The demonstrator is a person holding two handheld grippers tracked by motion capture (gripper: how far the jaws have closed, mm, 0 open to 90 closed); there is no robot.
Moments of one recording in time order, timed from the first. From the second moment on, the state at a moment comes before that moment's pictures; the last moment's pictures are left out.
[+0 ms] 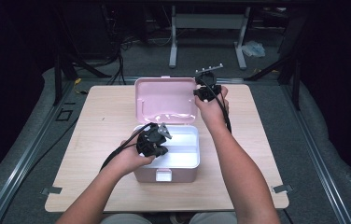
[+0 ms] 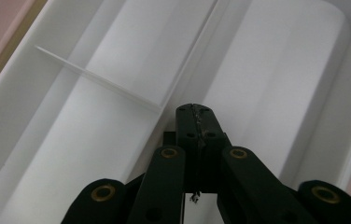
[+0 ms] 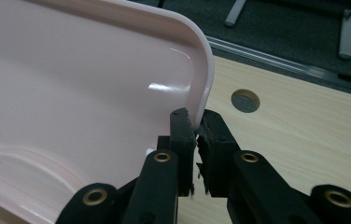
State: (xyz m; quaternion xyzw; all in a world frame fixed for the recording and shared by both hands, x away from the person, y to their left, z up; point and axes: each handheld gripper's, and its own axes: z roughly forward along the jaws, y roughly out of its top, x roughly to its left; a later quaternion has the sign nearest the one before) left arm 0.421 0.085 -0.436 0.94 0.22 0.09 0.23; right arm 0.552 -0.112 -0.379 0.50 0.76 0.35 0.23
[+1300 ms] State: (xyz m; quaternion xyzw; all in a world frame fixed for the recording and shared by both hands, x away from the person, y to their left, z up) left arm 0.490 0.182 -0.361 0.87 0.38 0.14 0.28; right arm 0.526 -0.114 -0.363 0.46 0.76 0.38 0.25
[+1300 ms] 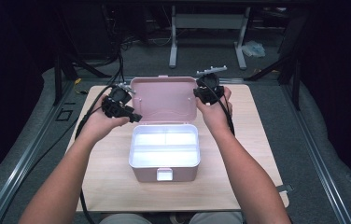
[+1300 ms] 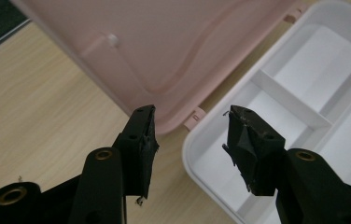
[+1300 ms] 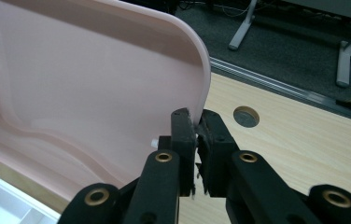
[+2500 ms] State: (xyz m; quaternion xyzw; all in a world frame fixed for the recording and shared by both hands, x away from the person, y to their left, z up) left arm 0.540 0.182 -0.315 0.84 0.41 0.20 0.30; right arm 0.507 -0.120 -0.357 0.45 0.76 0.39 0.25
